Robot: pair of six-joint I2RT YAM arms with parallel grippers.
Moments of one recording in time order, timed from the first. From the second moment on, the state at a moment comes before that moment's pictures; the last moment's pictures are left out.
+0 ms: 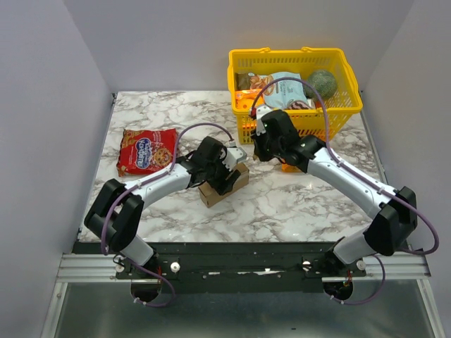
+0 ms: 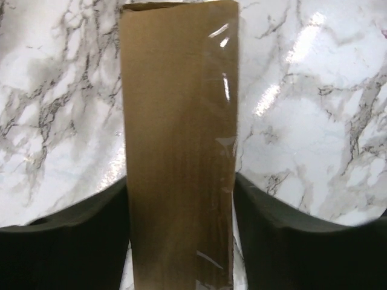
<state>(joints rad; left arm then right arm) -0.65 1.55 0.97 -0.29 0.28 0.20 0.69 1.50 1.32 -0.54 0.12 0.07</state>
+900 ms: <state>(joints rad) -0.32 1.53 1.01 -0.40 0.76 0.12 0.84 1.29 1.54 -0.50 -0.17 -0.21</state>
